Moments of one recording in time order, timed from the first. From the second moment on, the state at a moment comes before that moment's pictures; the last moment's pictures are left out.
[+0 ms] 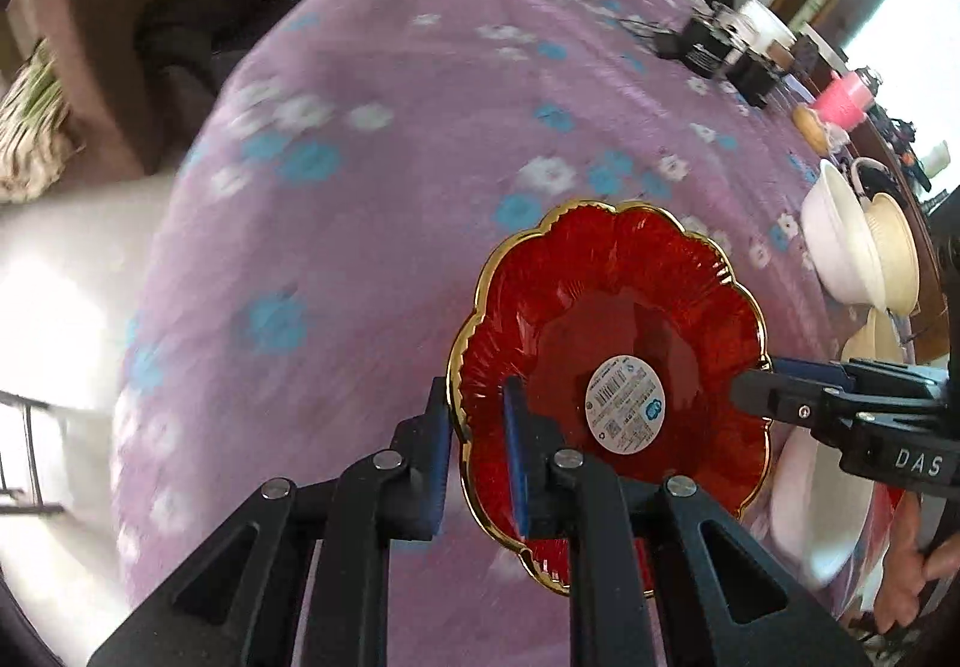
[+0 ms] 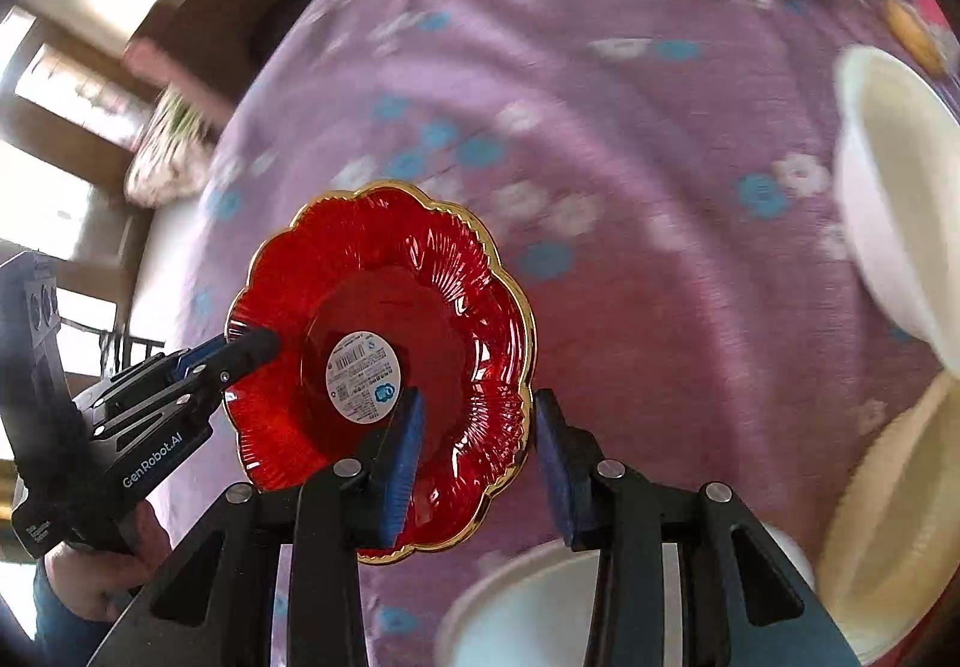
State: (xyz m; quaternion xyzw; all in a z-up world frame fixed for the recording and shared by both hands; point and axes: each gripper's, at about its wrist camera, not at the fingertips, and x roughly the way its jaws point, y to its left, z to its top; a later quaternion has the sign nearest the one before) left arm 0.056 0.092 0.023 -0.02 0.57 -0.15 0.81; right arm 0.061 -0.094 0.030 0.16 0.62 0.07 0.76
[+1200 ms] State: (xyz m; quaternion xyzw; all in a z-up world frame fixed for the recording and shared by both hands) left arm -0.001 0.082 0.109 0.02 0.47 -0.11 0.88; right arm 0.017 -0.090 0.093 0.15 0.57 0.10 0.80
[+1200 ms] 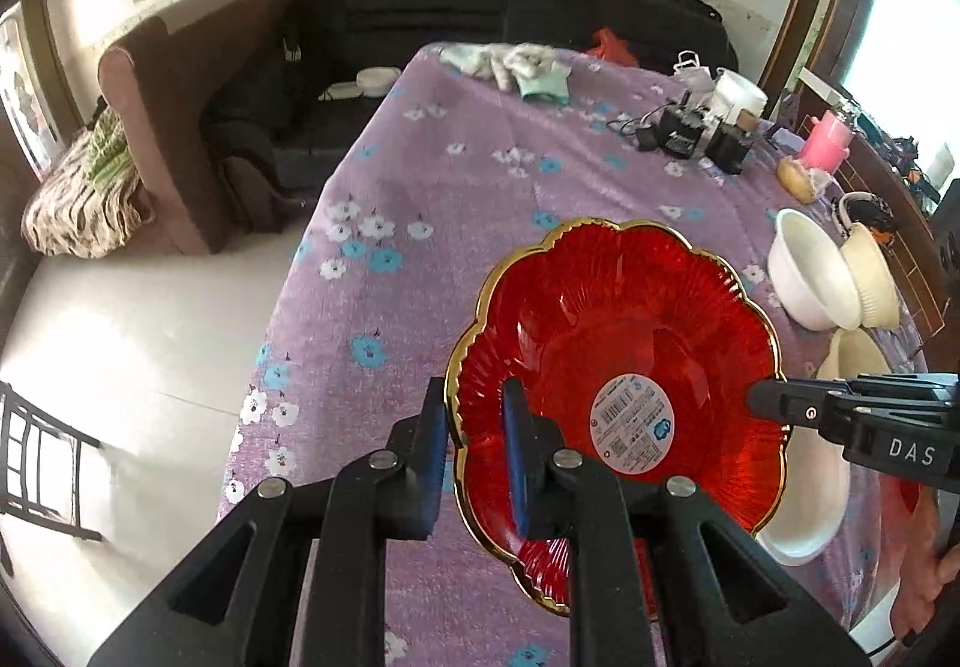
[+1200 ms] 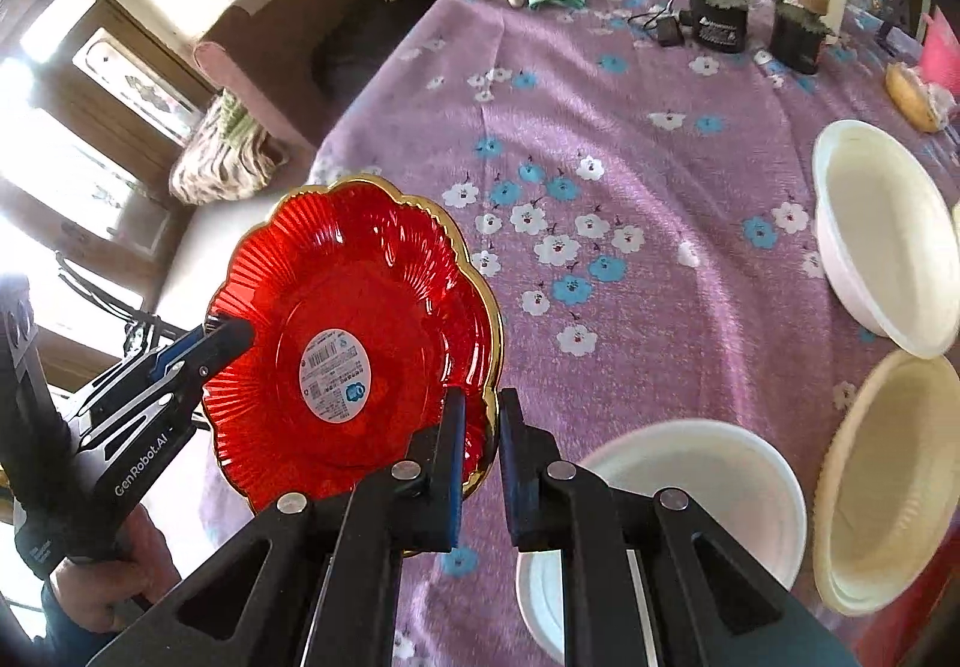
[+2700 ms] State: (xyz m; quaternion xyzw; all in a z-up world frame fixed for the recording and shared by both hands) left arm -0.166 -0.379 0.077 0.25 0.43 -0.43 0.75; right arm -0.309 -0.446 0.105 0.36 0.47 -0.22 0.77
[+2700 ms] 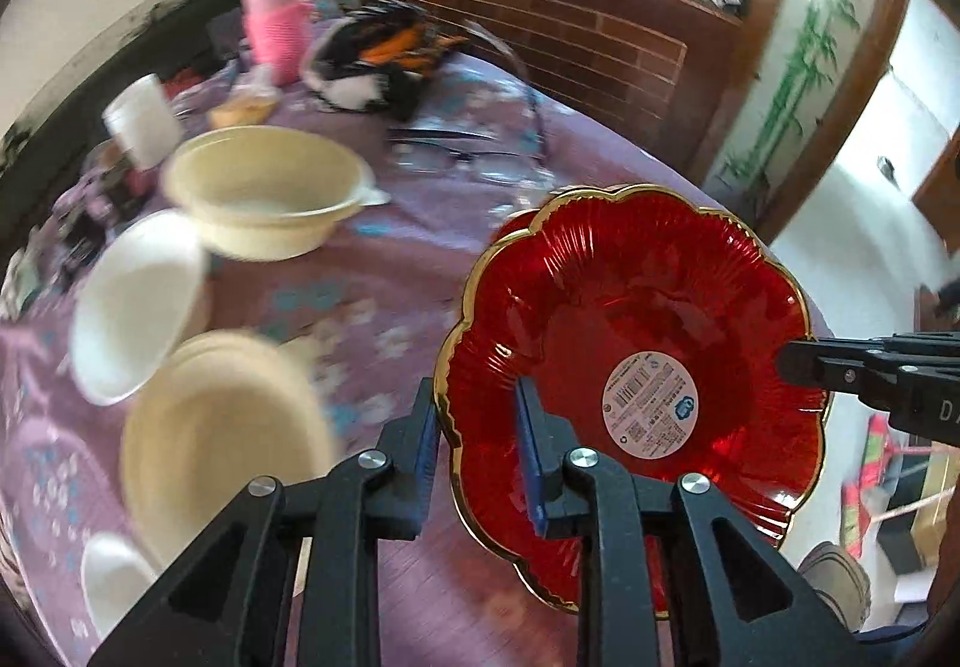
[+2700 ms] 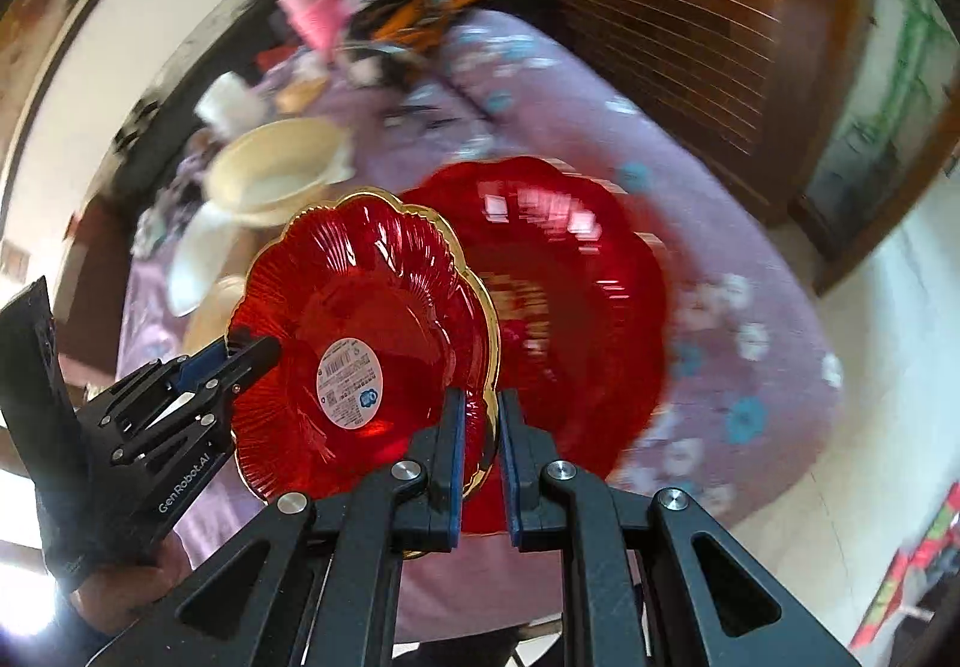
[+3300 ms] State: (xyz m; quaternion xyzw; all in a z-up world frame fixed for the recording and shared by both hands) left arm -0.172 -0.420 0.034 0.29 0.46 -0.44 0.72; right arm -0.302 -0.494 0.066 0.31 0.53 -0.25 0.75
